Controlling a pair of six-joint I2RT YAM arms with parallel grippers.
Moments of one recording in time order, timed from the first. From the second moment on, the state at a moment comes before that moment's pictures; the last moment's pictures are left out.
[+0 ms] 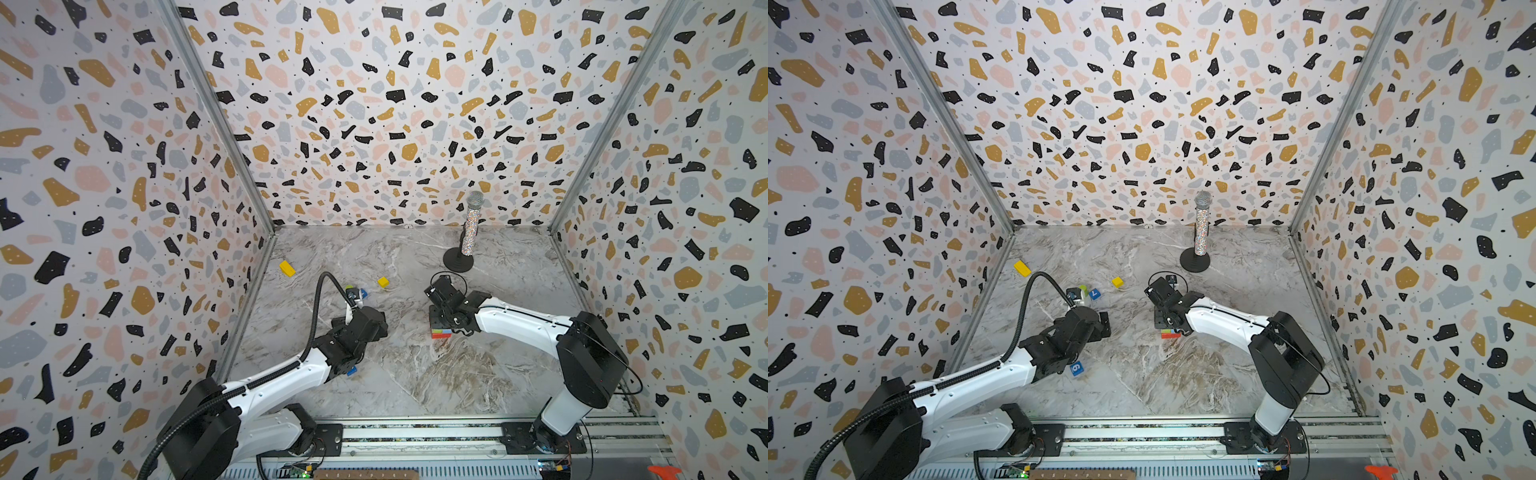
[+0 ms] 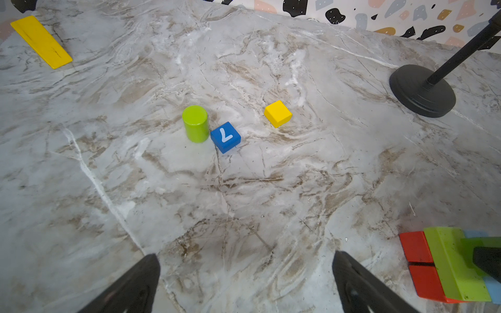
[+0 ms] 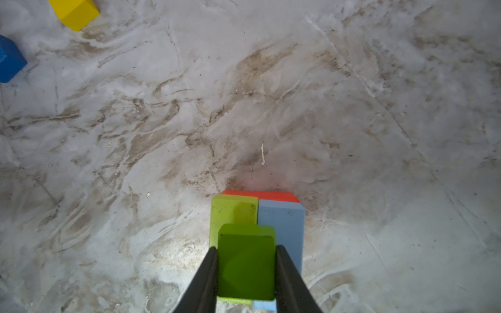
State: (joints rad) left arm -0.75 1.16 0.58 -0.19 -0.53 -0.64; right arm 0.80 1.67 1.11 -0.55 0.22 0.64
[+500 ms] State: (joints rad) left arm -0.75 1.16 0.58 -0.19 -0.54 -0.63; right arm 0.80 1.68 1.11 -0.55 0.22 0.64
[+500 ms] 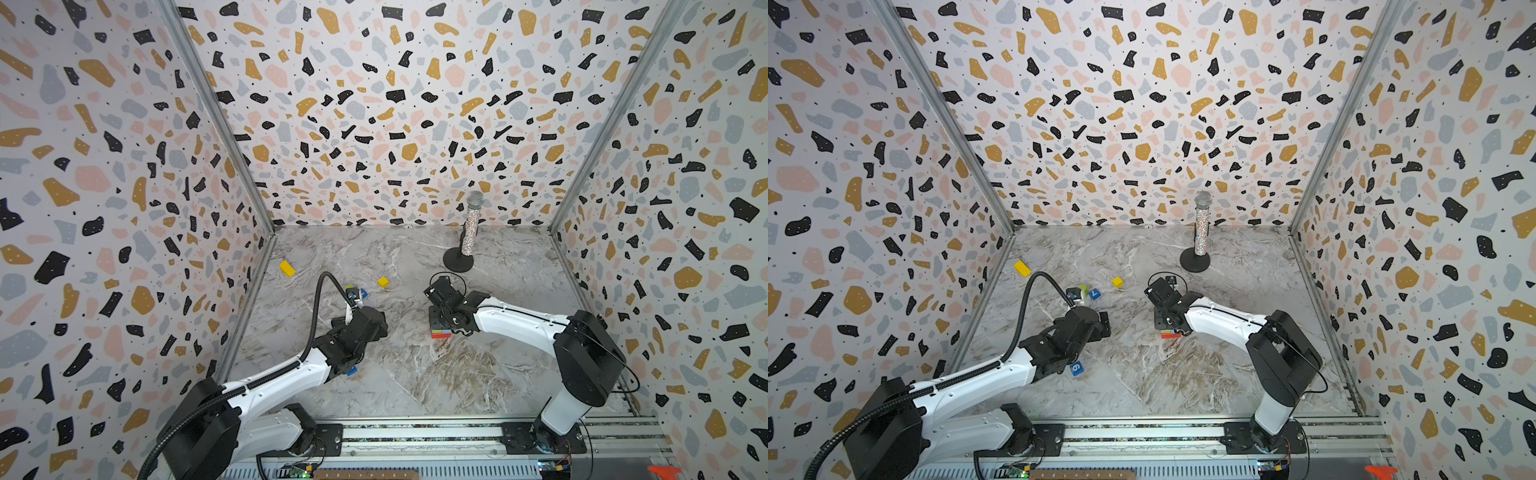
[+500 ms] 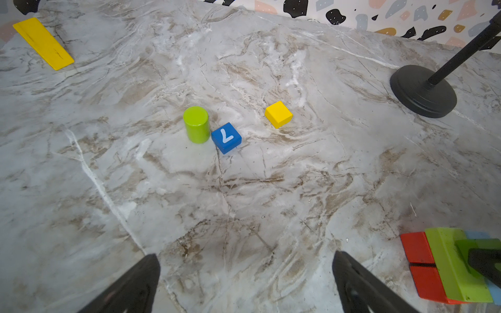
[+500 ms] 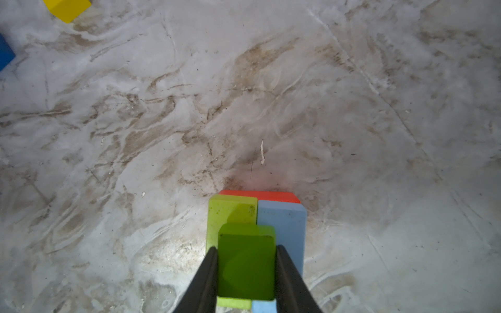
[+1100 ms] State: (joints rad) left arm -0.75 1.12 0.59 -0.22 -0.54 -0.63; right arm 0.79 1.67 1.12 -0.56 0.22 0.62
